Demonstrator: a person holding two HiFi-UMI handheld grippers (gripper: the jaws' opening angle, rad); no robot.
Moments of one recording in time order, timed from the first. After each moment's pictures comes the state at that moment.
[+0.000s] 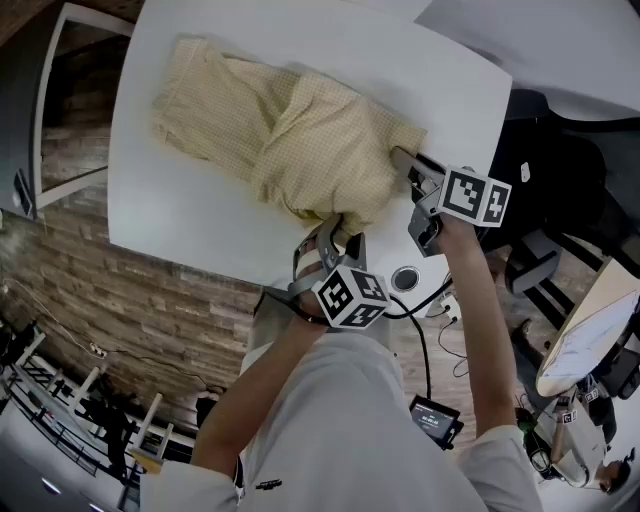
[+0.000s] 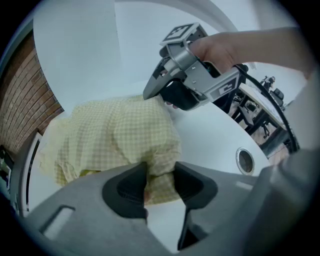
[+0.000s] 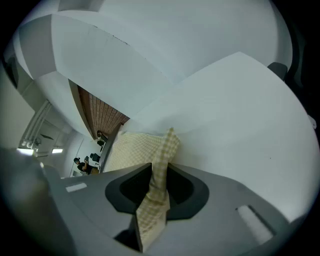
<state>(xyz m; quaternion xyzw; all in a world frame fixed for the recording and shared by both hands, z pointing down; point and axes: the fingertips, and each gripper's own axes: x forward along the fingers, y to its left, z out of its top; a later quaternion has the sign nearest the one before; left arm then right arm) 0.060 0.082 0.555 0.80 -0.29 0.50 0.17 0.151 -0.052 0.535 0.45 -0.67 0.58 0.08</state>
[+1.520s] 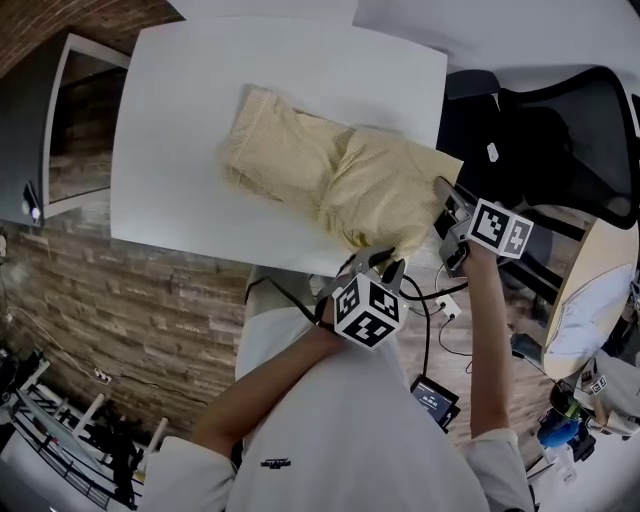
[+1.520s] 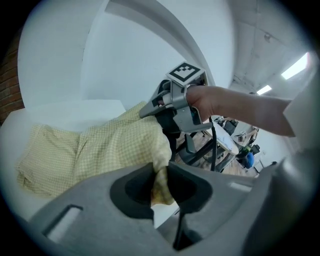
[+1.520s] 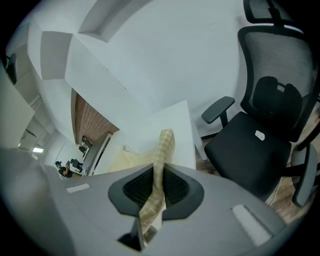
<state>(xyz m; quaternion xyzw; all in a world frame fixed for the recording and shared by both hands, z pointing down) 0.180 0.218 0.427 0.89 -0.12 0.36 0.26 0.287 0.092 0.447 0.57 -0.63 0.53 0.09</state>
